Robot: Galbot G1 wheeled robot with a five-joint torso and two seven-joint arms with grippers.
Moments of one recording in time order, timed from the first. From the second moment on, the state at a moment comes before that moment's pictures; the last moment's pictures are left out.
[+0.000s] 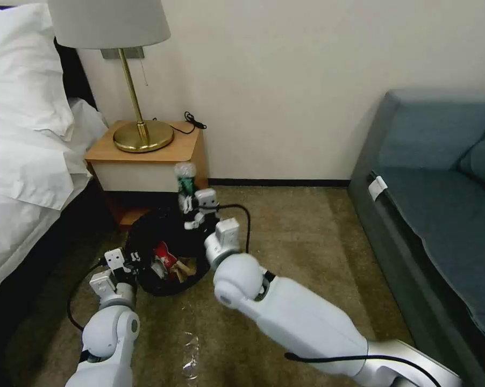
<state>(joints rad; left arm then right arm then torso) 1.30 -1.46 -0.67 -1.85 -0.36 0.30 -0.20 -0.59 1.36 -0.53 1.71 0.57 -0.05 0.56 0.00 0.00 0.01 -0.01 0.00</state>
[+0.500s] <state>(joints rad) 1.30 -1.47 -0.63 -1.87 -0.39 0.34 -0.24 -0.63 1.39 -0.58 1.60 0.50 0.03 0.54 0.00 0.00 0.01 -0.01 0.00</state>
